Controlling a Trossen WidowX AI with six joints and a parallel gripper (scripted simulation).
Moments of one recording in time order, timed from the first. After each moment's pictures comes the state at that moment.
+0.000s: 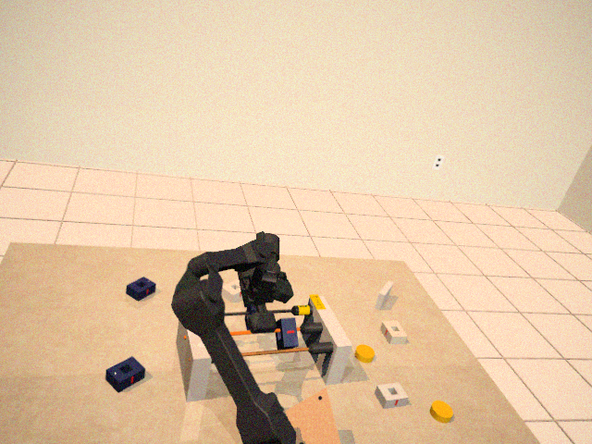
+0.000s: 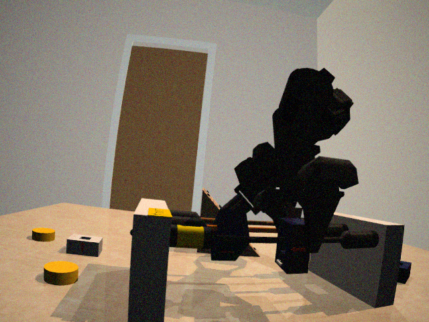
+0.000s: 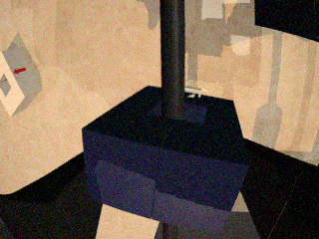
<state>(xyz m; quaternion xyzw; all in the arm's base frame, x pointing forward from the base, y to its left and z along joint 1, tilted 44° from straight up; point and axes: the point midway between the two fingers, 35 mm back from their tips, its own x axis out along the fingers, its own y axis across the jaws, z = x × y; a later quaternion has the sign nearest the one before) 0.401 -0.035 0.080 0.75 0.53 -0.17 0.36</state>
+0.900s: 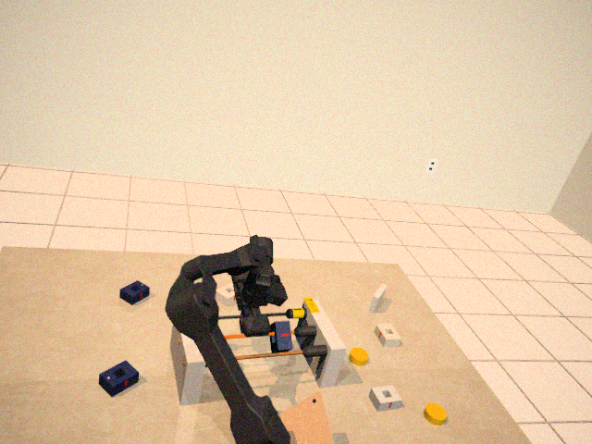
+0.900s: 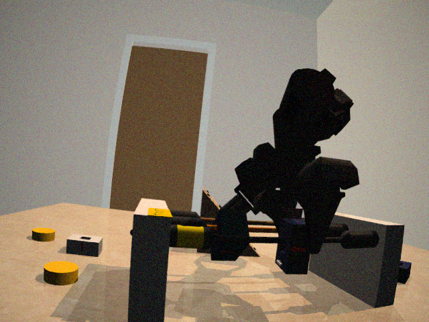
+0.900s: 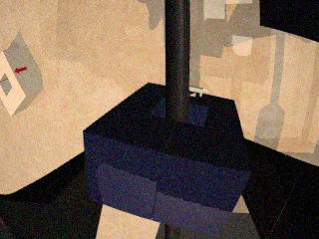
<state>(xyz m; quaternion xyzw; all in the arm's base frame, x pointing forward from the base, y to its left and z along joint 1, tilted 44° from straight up) 0.403 -0.034 0.079 0.75 0.53 -0.17 0.36</state>
